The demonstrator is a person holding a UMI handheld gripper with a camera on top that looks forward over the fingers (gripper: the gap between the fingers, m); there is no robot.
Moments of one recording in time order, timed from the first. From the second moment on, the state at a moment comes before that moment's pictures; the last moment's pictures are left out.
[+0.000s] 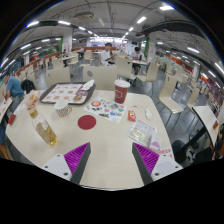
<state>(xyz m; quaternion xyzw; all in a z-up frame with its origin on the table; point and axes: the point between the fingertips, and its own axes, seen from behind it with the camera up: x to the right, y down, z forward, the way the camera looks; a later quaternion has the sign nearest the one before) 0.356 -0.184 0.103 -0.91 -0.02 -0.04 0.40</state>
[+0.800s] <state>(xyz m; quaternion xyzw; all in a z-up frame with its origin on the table) 0.103 -0.171 0.060 -0.88 0.03 -0.02 0.48</state>
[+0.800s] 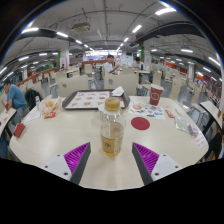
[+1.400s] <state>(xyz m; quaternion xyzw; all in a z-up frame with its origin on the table) 0.117 -0.089 0.054 -0.85 0.03 -0.07 0.52</state>
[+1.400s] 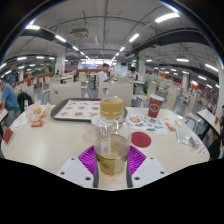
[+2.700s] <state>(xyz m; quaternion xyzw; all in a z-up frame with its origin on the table) 0.201 0.083 0.174 -0.65 -0.40 -0.49 0.42</state>
